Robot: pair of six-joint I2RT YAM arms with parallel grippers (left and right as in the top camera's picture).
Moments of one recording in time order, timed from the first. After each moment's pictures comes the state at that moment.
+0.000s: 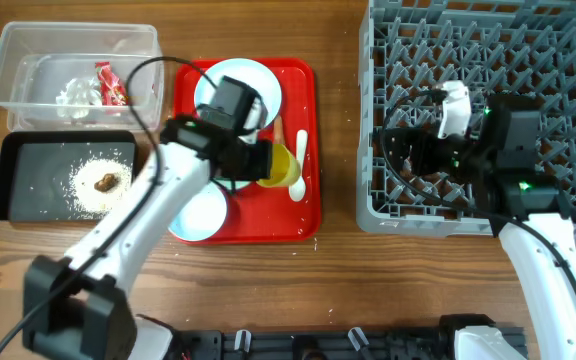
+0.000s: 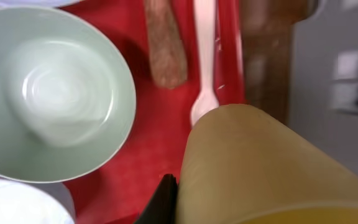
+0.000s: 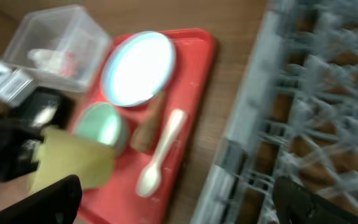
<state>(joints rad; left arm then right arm) -0.42 1.60 1.24 -0.88 0.23 -0.34 0.02 1.19 0.94 -0.50 -0.59 0.11</state>
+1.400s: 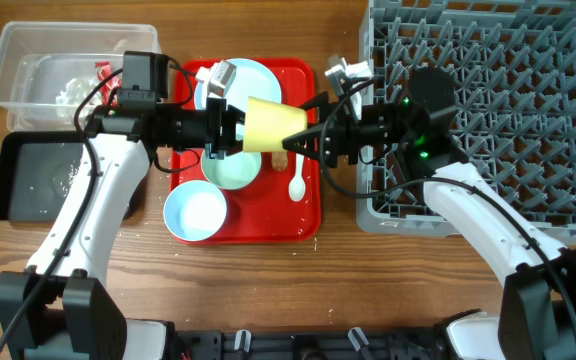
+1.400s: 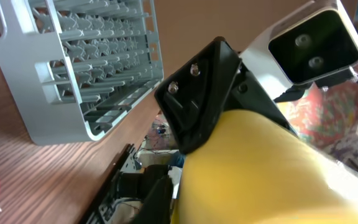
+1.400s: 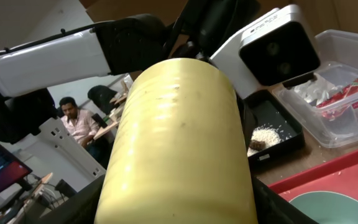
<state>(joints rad) -0.11 1.57 1.24 -0.72 1.38 -0.37 0.34 1.55 0.94 0.64 -1.30 0.60</state>
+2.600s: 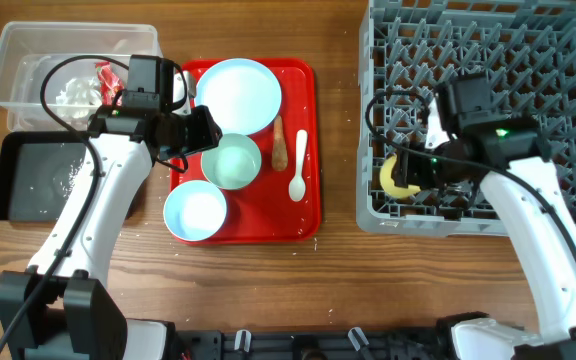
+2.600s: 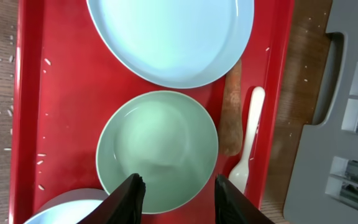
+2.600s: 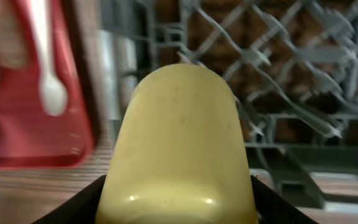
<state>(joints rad) -0.12 1.57 1.24 -0.81 0.26 -0.37 0.18 1.42 1.26 -1.21 -0.10 0.29</state>
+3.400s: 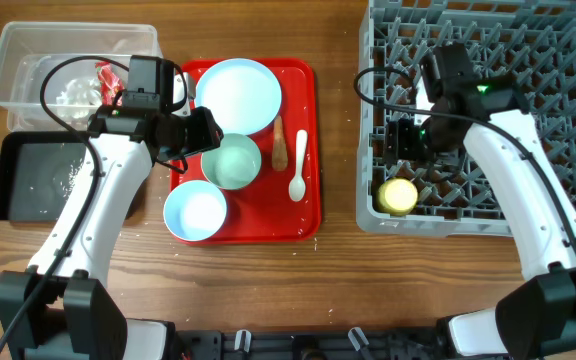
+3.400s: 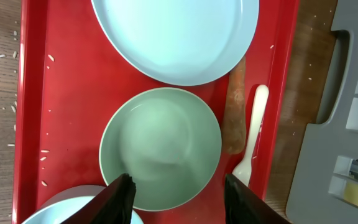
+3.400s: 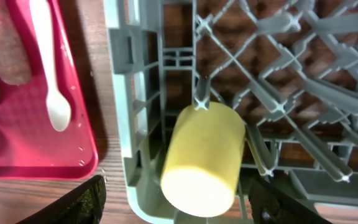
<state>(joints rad) -0.12 1.57 1.24 -0.82 0.26 -0.37 0.18 1.62 1.44 -1.25 -0.12 0.27</state>
